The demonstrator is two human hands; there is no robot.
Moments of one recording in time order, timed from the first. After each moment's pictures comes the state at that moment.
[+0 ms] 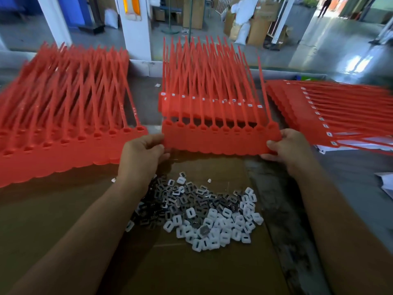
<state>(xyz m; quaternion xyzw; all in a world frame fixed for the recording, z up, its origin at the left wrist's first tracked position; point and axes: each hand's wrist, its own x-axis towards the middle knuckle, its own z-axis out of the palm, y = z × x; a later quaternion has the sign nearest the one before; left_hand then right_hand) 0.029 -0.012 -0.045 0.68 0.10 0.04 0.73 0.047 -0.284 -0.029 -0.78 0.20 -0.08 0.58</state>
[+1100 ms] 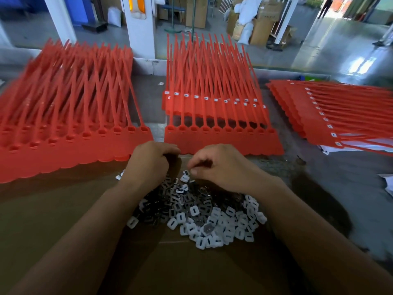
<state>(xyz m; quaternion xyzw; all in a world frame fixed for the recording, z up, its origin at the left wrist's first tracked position) 0.021 -0.004 -0.038 0.93 -0.07 0.05 0.35 0.005 -0.171 -0.007 -0.92 -0.24 0.07 0.29</state>
